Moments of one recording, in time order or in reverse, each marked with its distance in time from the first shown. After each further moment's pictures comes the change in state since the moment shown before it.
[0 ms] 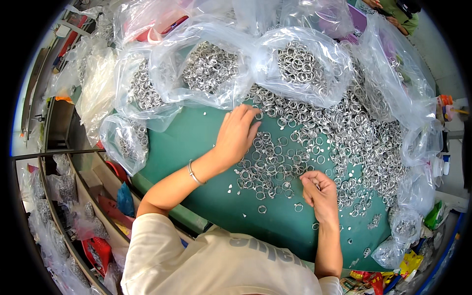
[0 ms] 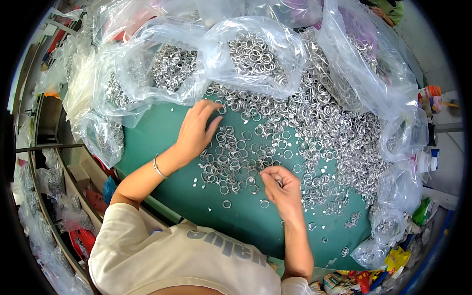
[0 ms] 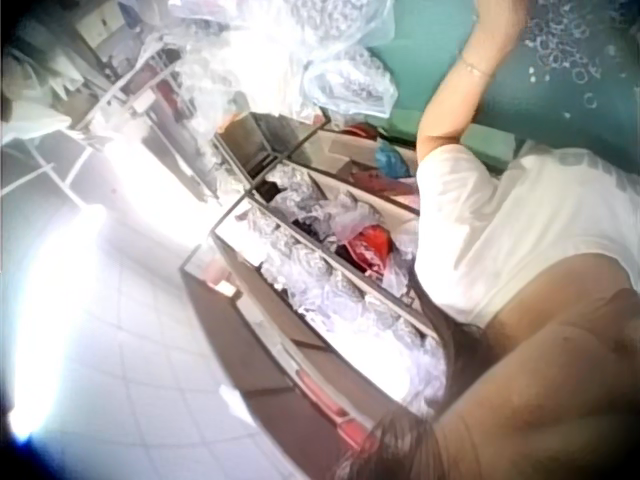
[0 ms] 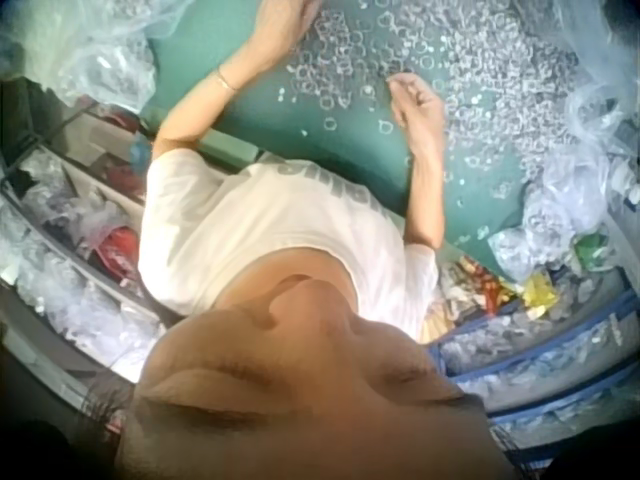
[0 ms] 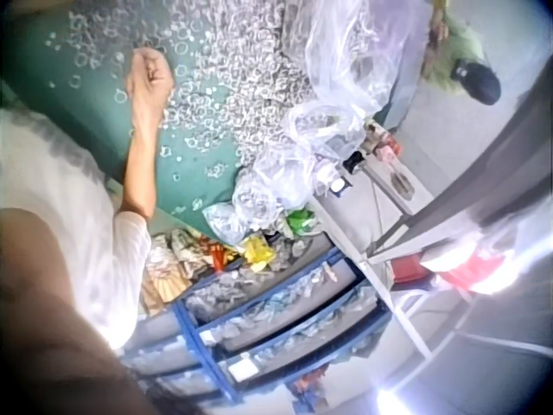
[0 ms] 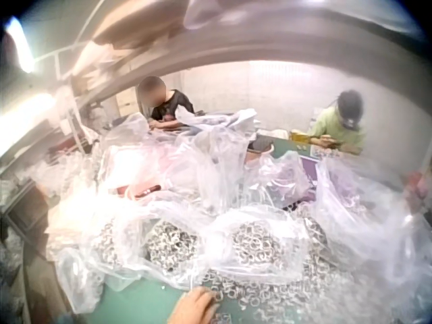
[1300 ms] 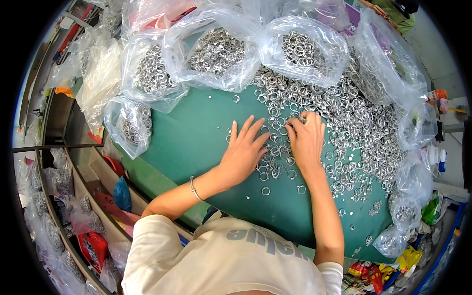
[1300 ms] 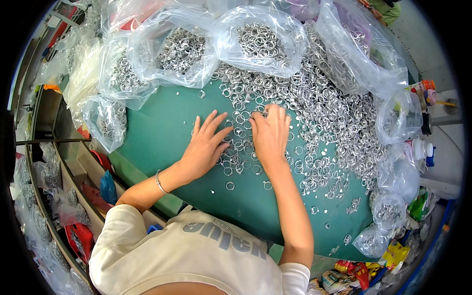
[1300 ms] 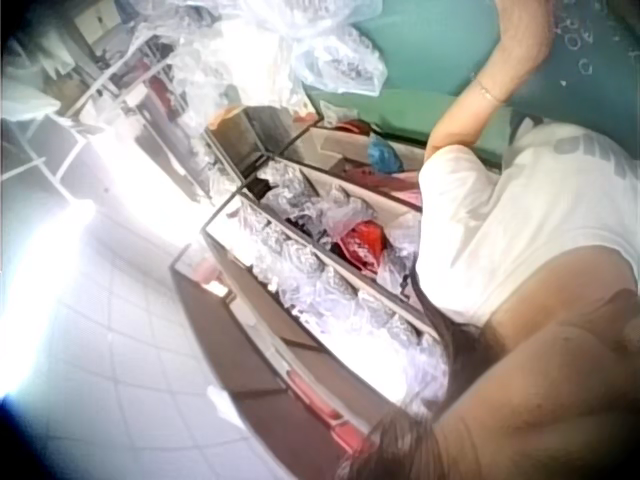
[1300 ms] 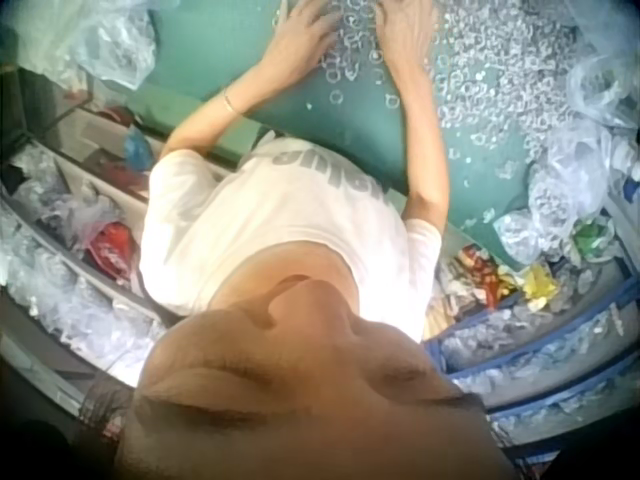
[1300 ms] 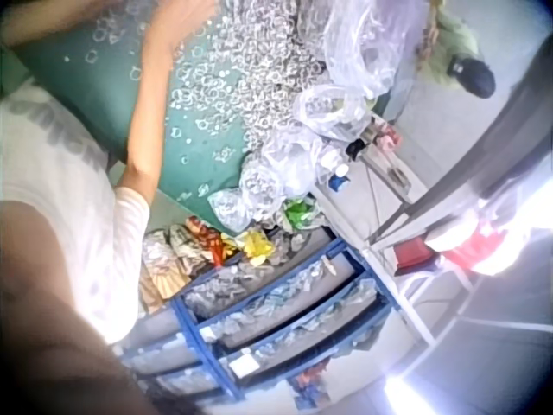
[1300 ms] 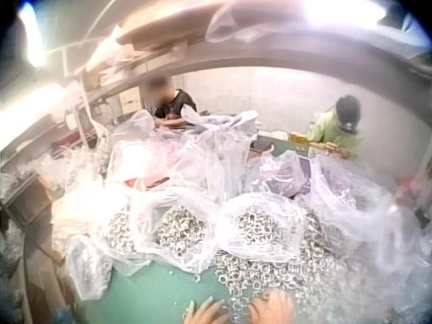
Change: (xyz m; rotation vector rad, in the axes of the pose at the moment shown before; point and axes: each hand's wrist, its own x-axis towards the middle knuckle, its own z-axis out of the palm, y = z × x) left_hand -0.068 0.046 -0.010 0.115 -0.278 -0.034; right_hand 0.072 0.004 0.035 -1.338 0.325 -0.859
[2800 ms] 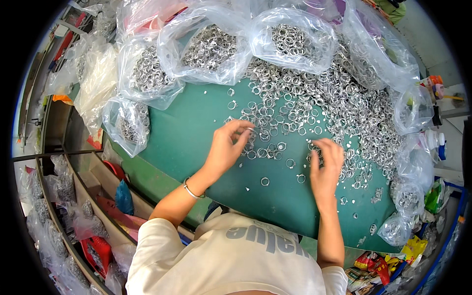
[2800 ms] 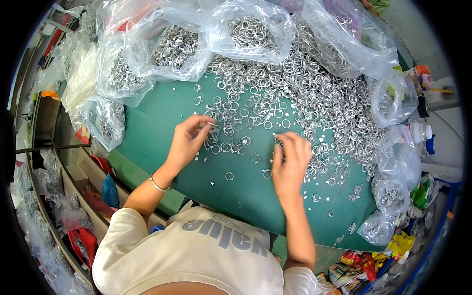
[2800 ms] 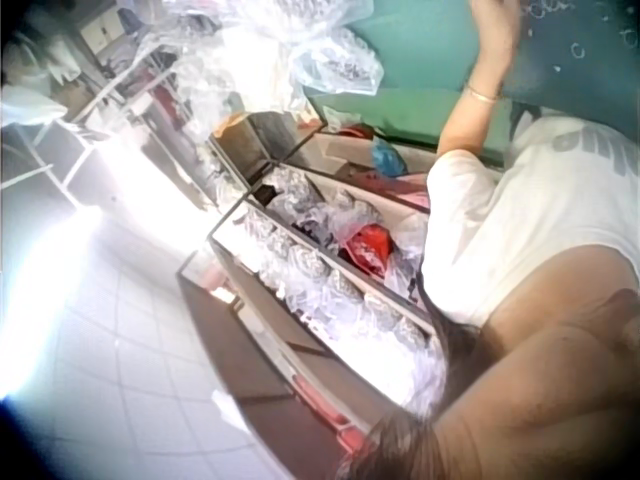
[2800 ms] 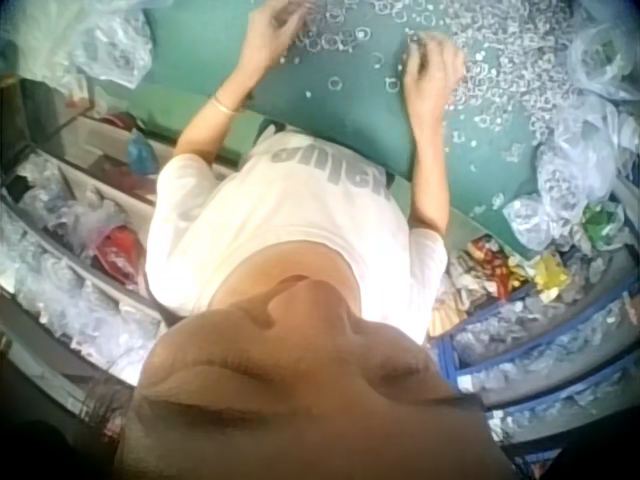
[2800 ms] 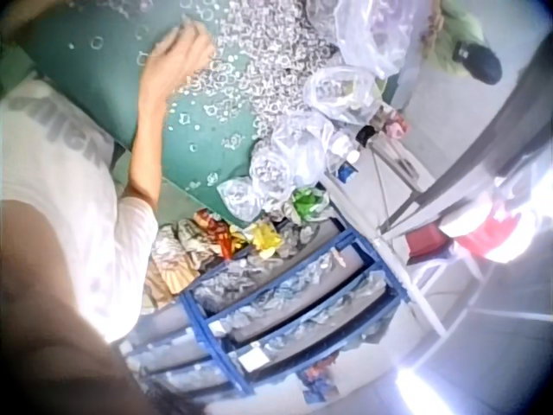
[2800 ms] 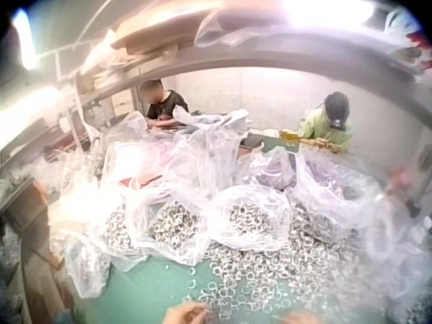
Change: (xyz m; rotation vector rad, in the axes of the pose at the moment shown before) left_hand -0.011 -0.018 -0.001 -0.847 0.160 -0.302; right_hand -0.077 -0.004 -0.059 0.097 0.077 0.186
